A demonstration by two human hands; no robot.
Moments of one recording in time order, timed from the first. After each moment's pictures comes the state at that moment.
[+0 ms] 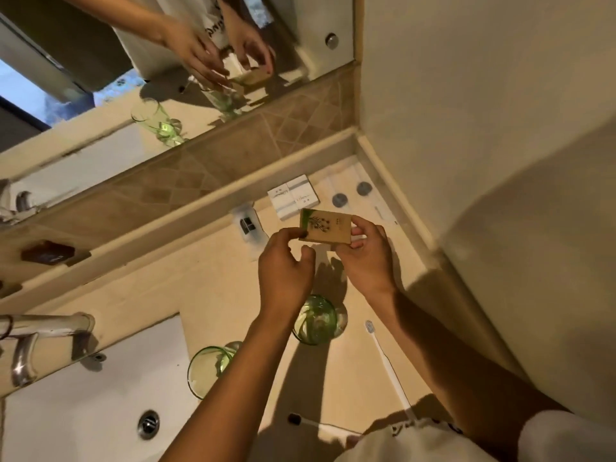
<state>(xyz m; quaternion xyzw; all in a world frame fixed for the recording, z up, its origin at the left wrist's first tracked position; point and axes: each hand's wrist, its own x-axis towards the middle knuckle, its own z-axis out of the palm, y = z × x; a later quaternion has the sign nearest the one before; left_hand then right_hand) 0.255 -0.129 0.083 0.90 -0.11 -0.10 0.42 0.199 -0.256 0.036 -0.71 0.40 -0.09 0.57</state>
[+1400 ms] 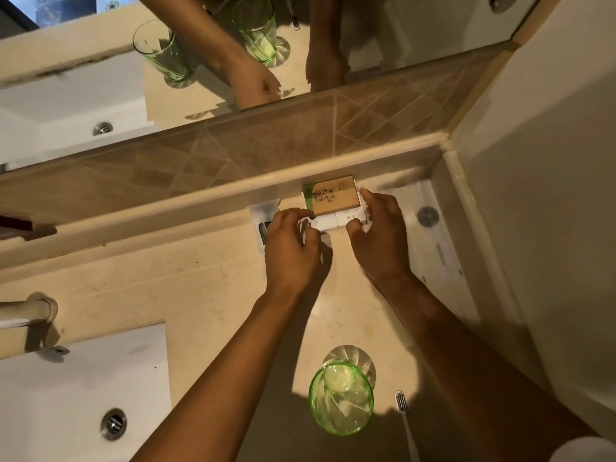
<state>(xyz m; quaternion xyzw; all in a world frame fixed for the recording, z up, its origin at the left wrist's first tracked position) 0.389 -0.138 -0.004 0.90 -0.03 -0.11 0.41 0.352 -0.271 -0.042 -0.86 0.29 -0.08 0.42</state>
